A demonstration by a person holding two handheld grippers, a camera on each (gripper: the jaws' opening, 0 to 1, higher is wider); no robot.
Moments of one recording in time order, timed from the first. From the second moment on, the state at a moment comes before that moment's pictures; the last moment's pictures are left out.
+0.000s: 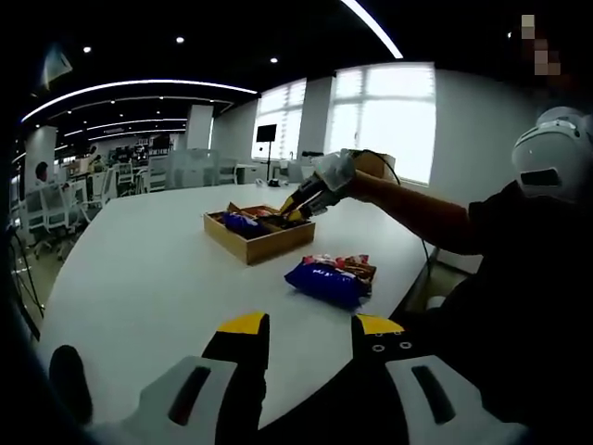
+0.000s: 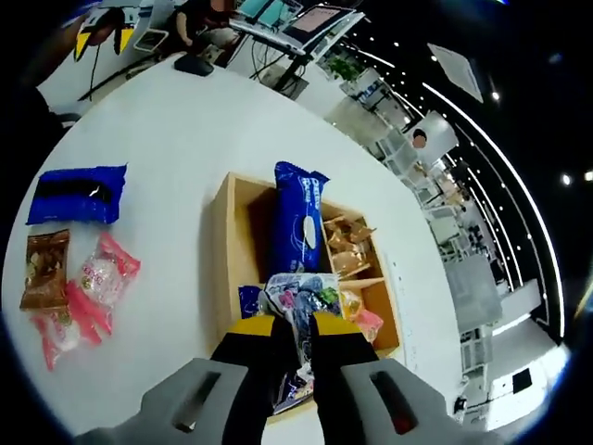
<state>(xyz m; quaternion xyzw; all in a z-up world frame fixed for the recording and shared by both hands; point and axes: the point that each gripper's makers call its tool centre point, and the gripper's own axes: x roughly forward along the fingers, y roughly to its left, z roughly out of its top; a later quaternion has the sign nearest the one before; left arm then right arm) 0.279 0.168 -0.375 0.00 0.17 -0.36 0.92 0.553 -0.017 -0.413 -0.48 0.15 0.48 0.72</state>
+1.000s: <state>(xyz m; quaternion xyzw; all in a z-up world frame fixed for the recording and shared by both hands) 0.281 0.166 -0.369 0.01 0.17 -0.35 0.92 0.536 -0.019 -0.358 -0.34 0.12 0.51 0.78</state>
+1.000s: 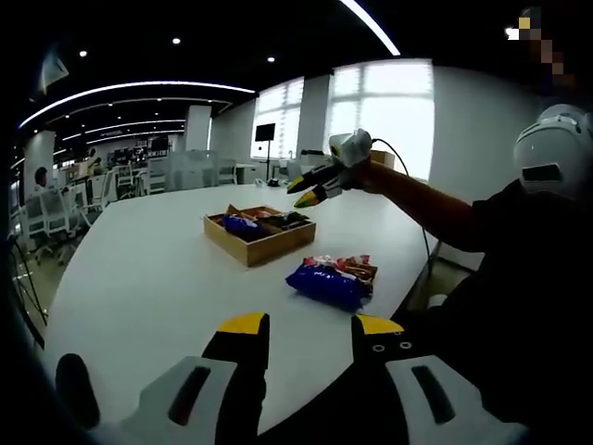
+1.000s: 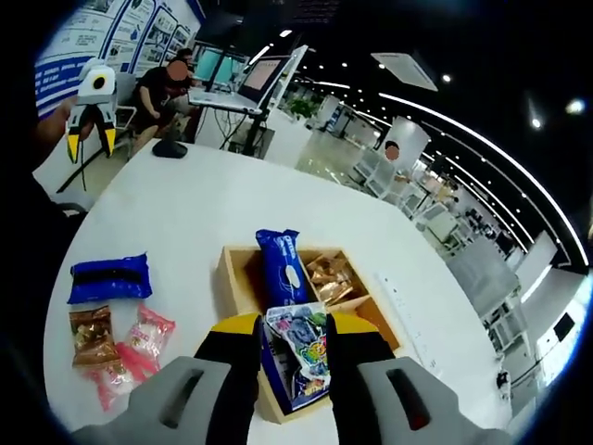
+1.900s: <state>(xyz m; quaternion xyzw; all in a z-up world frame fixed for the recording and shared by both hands) 0.292 0.172 -0.386 -0.01 0.18 -0.35 0.92 0.521 -0.034 -0.351 -0.30 0.10 0.51 0.80</state>
